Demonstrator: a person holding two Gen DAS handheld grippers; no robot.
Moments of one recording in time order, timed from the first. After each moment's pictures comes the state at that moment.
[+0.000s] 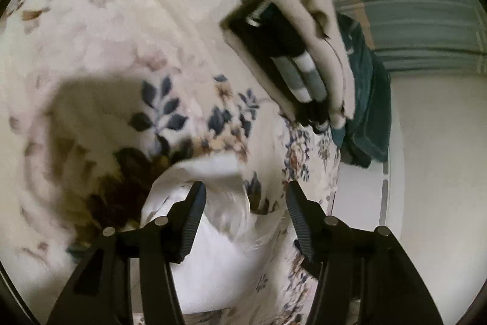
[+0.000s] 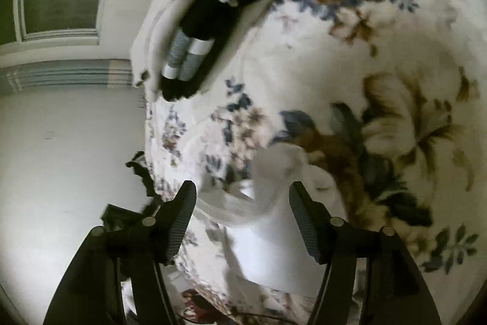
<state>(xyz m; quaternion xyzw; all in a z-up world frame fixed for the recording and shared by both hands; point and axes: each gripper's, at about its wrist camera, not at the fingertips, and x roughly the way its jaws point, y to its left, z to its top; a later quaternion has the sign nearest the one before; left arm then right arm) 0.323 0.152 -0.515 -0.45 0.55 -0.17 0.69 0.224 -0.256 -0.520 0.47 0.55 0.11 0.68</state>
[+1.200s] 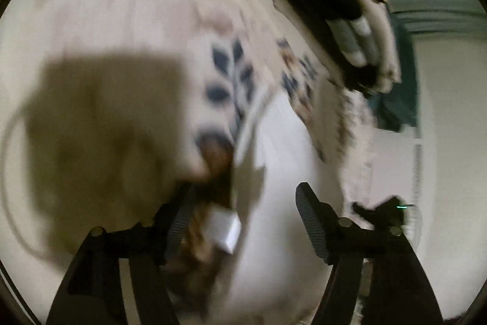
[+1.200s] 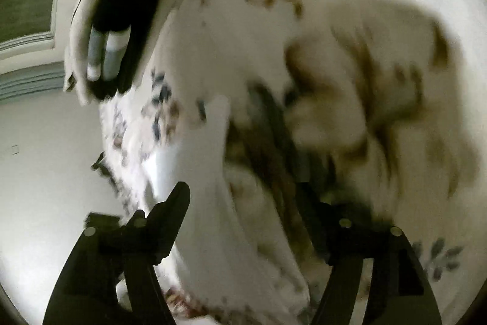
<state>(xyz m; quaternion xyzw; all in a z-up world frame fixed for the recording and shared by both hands) 0.299 0.167 -0.577 -0.37 0.61 -0.20 0.67 0.216 -0.267 -0.592 0.46 0.62 0.07 0.64</state>
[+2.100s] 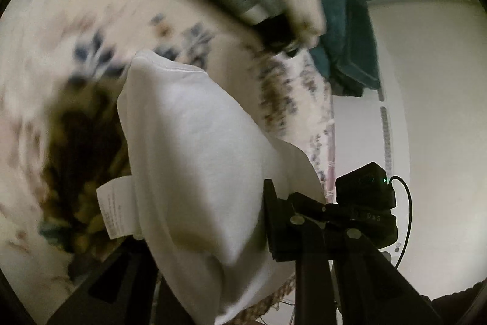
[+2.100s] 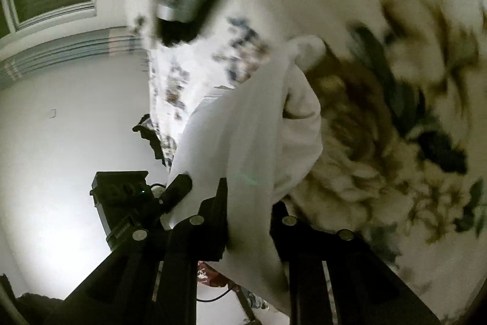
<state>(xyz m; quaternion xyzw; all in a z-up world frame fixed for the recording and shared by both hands) 0.307 0.077 -0.472 -0.33 0.59 -0.30 0.68 0.209 -0.220 -0.516 0.48 0.59 0.18 0.62</state>
